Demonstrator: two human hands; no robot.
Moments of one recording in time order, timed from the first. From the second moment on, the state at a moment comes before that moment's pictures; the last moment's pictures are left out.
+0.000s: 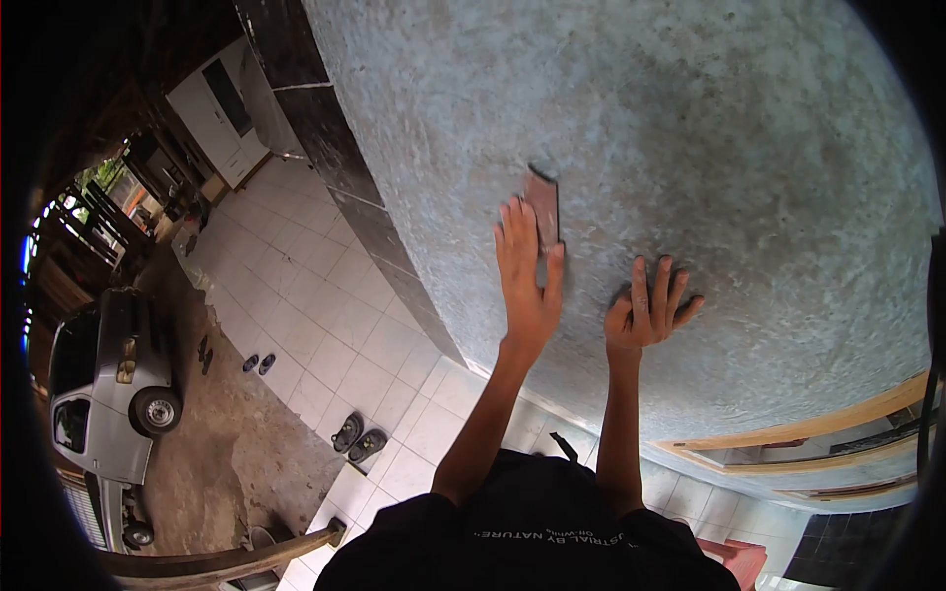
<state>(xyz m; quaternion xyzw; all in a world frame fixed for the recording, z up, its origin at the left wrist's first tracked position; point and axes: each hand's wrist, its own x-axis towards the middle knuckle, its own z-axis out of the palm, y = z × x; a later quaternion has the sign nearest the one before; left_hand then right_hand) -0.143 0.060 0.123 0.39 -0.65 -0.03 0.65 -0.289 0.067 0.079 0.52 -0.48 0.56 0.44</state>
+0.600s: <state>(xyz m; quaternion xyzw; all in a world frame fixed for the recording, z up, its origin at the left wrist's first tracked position) -0.140 0.047 0.141 0.38 -0.64 -0.01 0.67 -0.291 0.065 0.077 0.52 -0.47 0.56 0.44</state>
